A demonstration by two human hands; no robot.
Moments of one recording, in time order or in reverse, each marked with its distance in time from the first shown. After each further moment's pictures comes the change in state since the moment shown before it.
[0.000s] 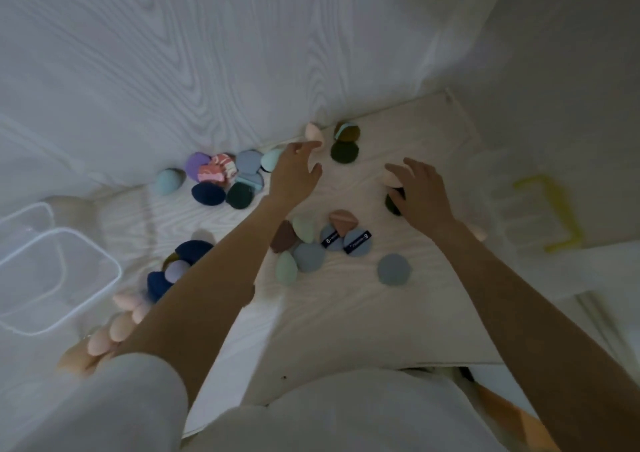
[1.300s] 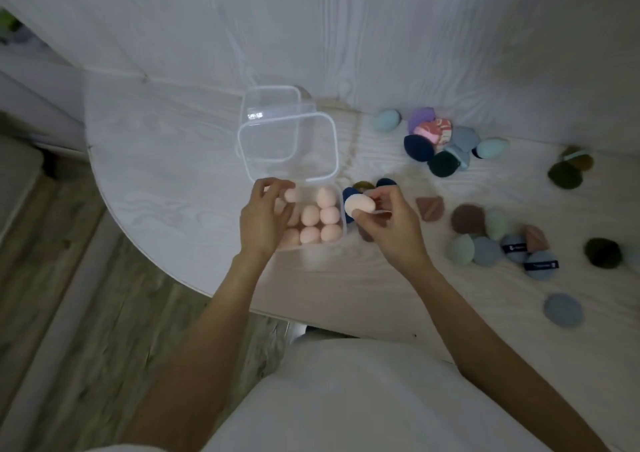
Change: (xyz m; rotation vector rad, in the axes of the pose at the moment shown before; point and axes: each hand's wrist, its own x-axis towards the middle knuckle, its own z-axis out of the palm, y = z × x) left_hand -0.317 -0.196 -0.153 -0.017 0.541 -0.515; right_hand -0.115 -0.333 0.079 0.805 -0.348 -0.170
